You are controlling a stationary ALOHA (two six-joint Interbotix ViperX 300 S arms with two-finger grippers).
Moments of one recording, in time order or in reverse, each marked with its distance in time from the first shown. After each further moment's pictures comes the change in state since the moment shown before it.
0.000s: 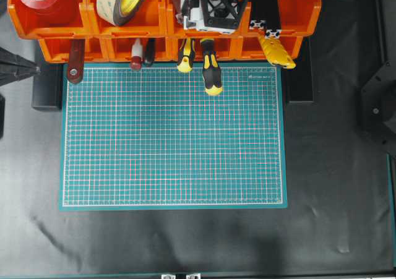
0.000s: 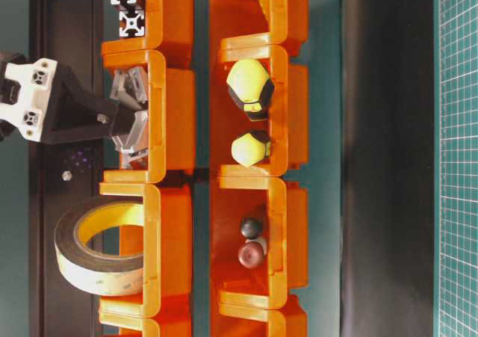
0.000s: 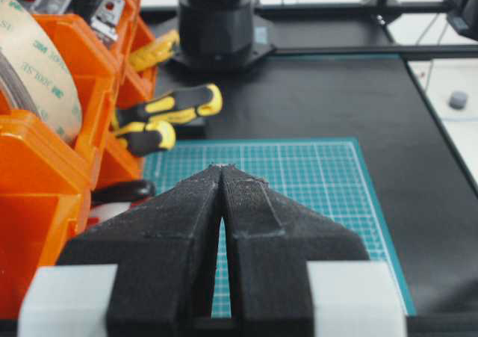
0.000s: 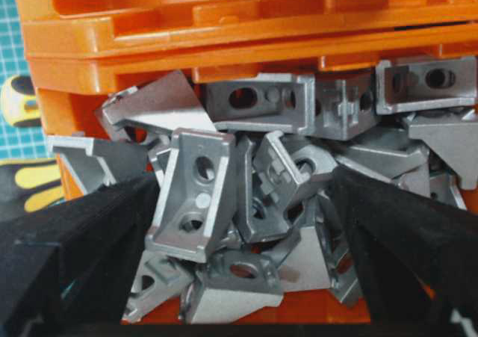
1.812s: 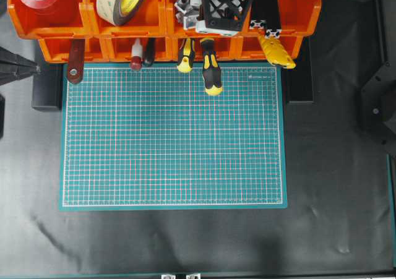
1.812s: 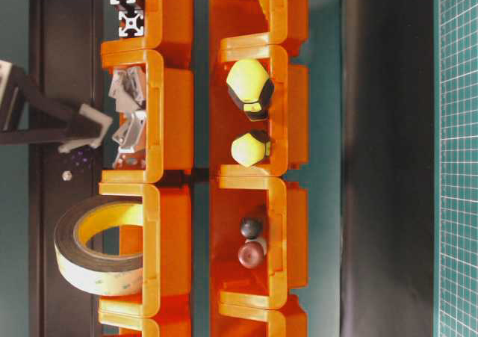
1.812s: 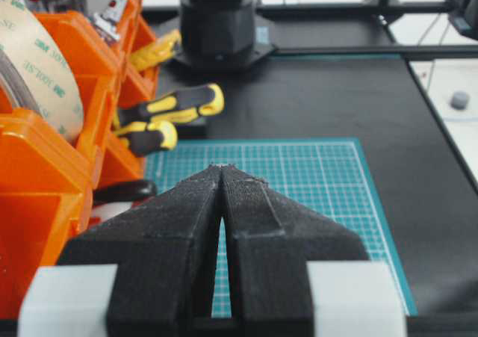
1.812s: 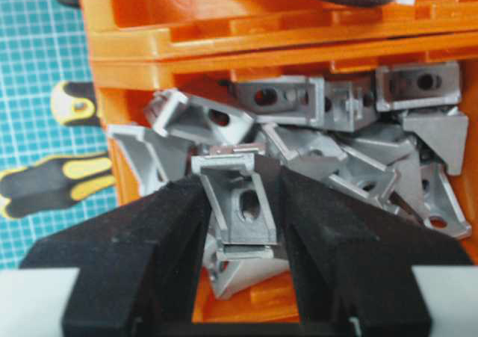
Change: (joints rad) left arm 0.003 0.000 0.000 0.000 0.002 0.000; right arm 0.052 -0.006 -0.126 -0.002 0.089 0.012
